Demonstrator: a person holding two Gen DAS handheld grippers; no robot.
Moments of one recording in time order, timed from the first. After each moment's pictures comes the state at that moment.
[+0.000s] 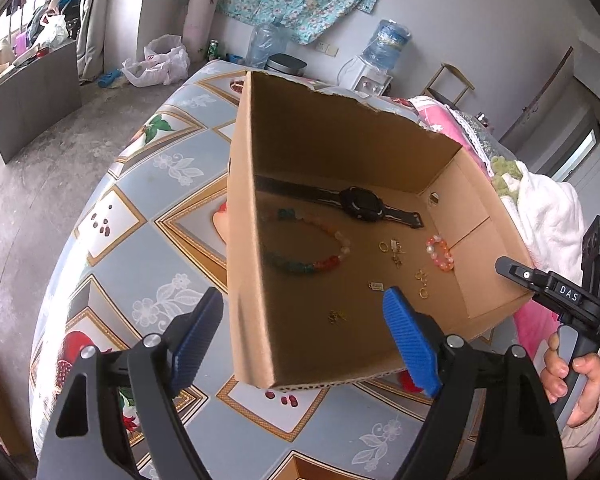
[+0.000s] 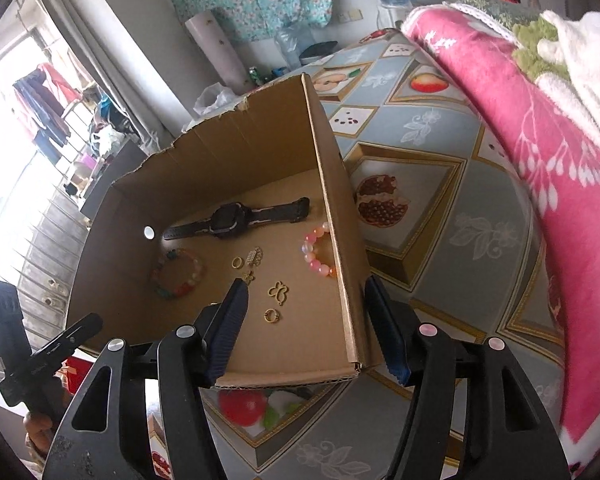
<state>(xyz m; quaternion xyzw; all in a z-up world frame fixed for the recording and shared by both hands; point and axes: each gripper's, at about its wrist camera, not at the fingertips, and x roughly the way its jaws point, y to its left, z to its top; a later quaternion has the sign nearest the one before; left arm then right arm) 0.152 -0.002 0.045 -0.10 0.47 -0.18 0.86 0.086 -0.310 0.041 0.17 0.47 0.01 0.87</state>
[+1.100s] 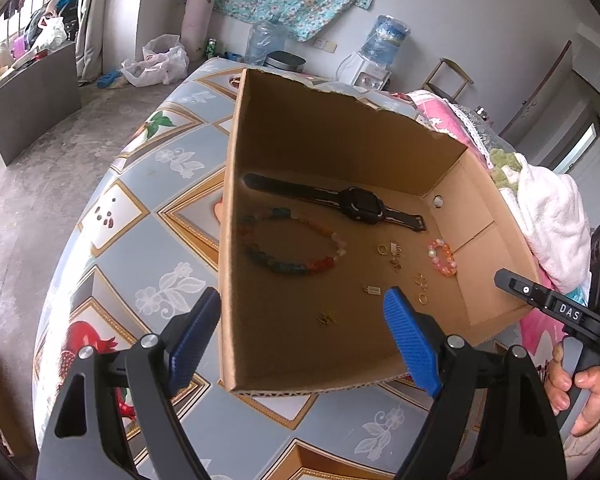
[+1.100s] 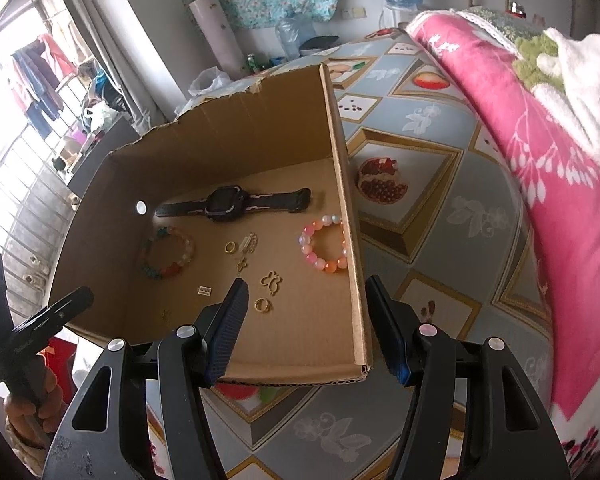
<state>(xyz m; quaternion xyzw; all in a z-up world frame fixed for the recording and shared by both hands) 0.145 -0.001 0.045 -0.09 0.48 -0.18 0.86 0.072 -0.291 0.041 0.13 0.49 0.00 0.86</state>
